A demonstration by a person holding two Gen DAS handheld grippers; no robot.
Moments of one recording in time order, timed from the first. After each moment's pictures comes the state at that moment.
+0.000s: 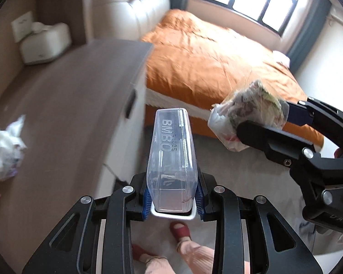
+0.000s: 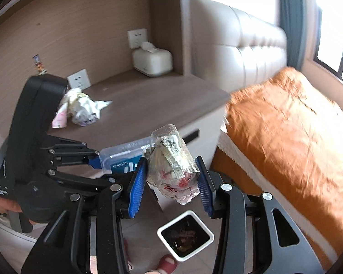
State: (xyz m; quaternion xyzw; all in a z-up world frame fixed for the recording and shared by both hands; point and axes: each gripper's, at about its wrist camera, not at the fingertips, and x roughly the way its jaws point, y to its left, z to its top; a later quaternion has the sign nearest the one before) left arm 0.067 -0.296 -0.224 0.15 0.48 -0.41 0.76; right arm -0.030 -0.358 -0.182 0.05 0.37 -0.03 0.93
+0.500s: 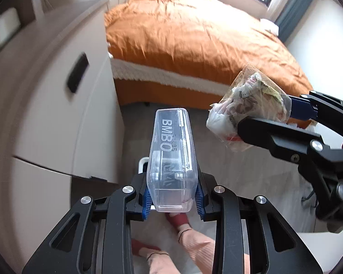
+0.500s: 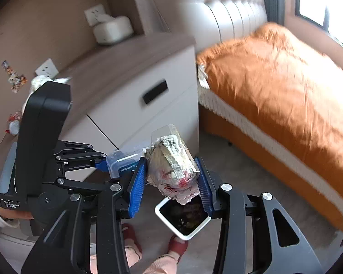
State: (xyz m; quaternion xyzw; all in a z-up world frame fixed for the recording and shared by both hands) left arm 0.058 -0.363 -0.328 0.20 0.52 -0.45 0.70; right arm -0.041 -0.418 -0.286 0.14 0.44 -0.07 0.88
